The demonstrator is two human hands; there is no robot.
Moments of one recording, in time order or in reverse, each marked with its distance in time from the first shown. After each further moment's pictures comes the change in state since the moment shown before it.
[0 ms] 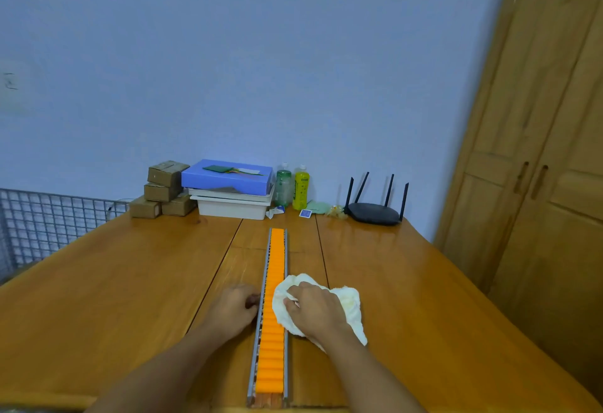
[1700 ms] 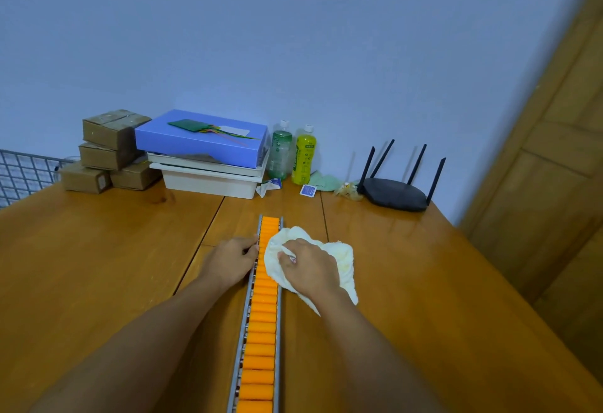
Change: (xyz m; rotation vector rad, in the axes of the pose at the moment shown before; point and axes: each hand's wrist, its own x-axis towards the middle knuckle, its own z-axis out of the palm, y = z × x) left_hand 0.199 -0.054 0.038 -0.130 0.037 -0.238; right_hand 0.192 0.066 0.066 0.147 -0.022 0.108
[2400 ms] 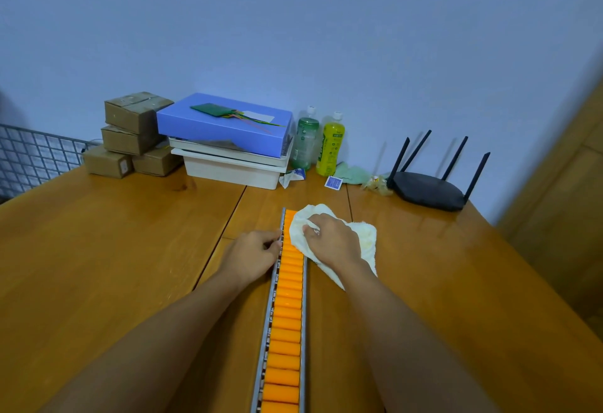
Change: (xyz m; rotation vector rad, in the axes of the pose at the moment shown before) left_hand 0.005 -0.004 0.000 -0.080 0.040 0.008; right_hand 0.069 0.013 0.013 0.005 -0.005 0.022
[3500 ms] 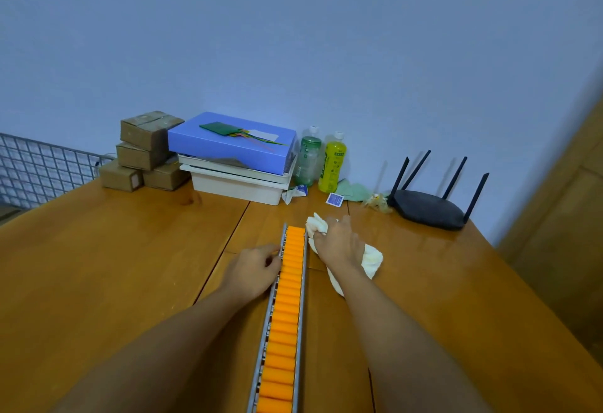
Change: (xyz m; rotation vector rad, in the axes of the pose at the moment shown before) left_hand -0.010 0.016 -0.009 0.058 -0.043 -0.006; right_hand 0.012 -0.012 -0.026 -0.111 0.090 0.198
